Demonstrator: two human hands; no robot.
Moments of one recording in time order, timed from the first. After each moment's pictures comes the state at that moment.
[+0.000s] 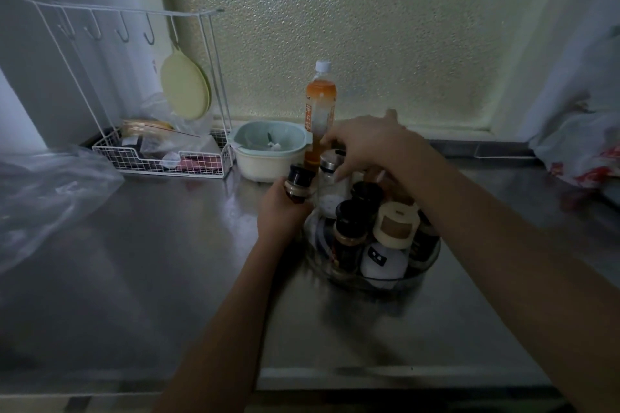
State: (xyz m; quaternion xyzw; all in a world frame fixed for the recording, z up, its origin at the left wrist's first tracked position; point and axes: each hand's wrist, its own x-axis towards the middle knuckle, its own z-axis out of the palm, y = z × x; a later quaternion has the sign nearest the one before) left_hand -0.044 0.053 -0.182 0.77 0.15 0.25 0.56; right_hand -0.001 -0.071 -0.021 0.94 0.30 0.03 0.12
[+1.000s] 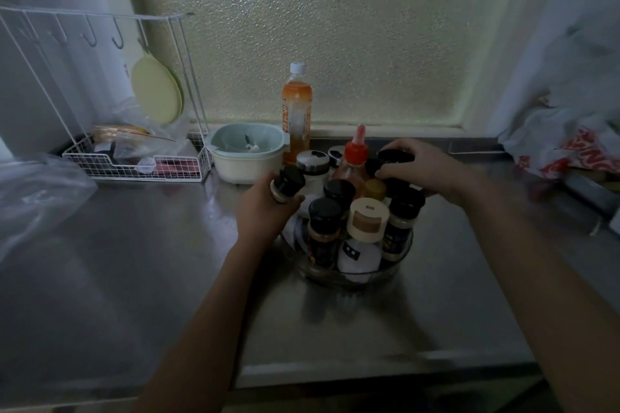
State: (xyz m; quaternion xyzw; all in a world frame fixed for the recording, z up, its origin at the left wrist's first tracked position) left_hand -0.055 0.042 -0.167 0.84 0.11 0.30 0.45; right_hand 0.007 -0.193 -0.054 0.90 0.15 -0.09 -0.41
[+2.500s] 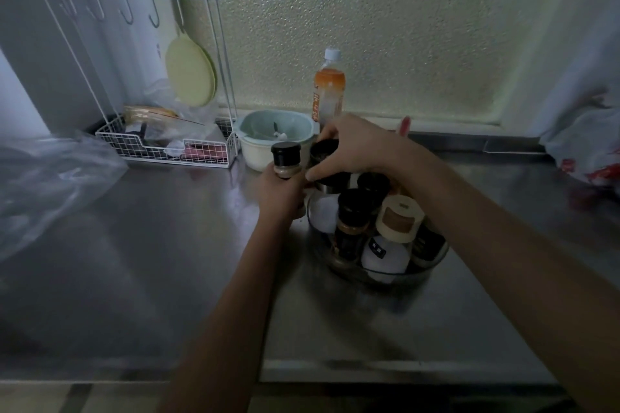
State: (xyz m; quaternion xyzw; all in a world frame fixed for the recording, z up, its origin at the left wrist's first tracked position) left_hand -0.058 0.051 -0.151 0.62 0.16 0.28 0.72; right_hand -0.024 -0.062 -0.033 0.92 0.34 -0.06 -0.19
